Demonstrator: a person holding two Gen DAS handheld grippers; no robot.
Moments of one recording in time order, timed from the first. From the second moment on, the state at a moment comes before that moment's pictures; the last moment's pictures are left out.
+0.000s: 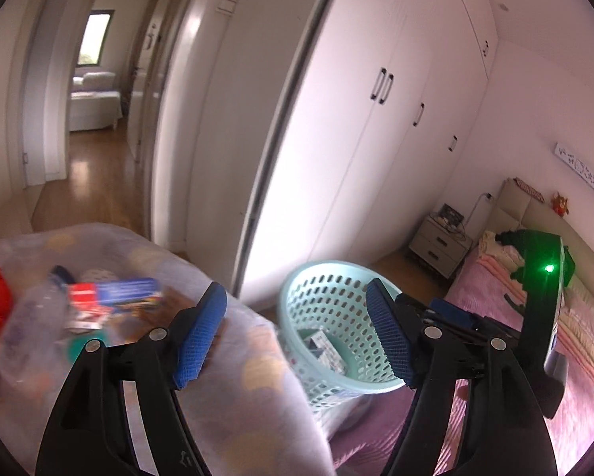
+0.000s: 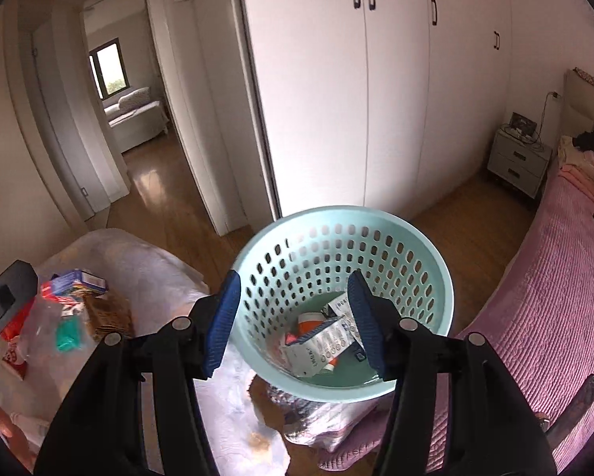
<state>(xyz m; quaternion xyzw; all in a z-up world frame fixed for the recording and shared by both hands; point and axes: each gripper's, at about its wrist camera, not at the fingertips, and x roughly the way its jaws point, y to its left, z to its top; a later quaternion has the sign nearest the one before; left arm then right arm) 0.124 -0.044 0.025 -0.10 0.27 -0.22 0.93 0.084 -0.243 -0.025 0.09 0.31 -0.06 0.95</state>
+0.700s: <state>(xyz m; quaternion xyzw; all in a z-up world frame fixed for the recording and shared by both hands) 0.061 0.244 -0.021 -0.21 0.33 0.04 0.92 0.083 -0.031 -0.022 0.00 0.28 0.16 0.95</state>
